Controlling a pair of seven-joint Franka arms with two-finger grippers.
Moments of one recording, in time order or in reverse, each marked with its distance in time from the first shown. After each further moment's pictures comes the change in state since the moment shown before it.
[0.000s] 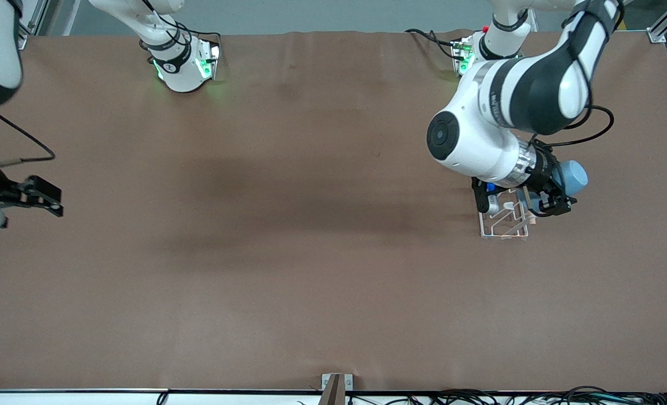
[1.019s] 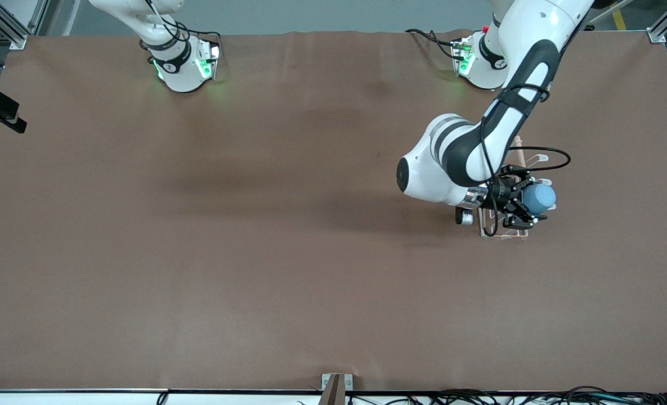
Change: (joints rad) left arm -0.031 0.178 -0.003 -0.150 0.167 0.006 -0.094; right arm 0.003 -0.194 -0.052 -0.003 0.062 -0.327 0.219
